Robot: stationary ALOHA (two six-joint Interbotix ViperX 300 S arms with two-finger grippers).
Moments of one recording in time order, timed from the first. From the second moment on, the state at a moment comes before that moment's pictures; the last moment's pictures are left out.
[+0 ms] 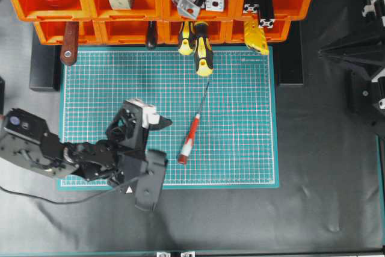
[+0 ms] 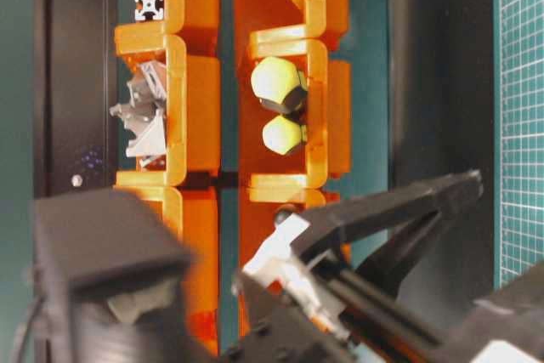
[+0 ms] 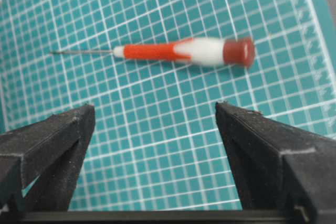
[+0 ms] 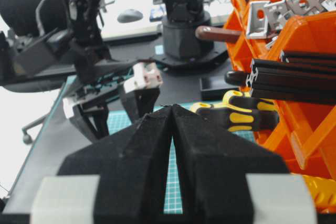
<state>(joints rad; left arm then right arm) -0.42 0.11 0.48 0.98 0.55 -0.83 0.02 -1.16 1.18 0.00 0.03 0.13</state>
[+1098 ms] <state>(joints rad) -0.42 -0.94 0.85 0.98 0.47 -1.09 0.02 -1.16 1.18 0.00 0.02 0.23</state>
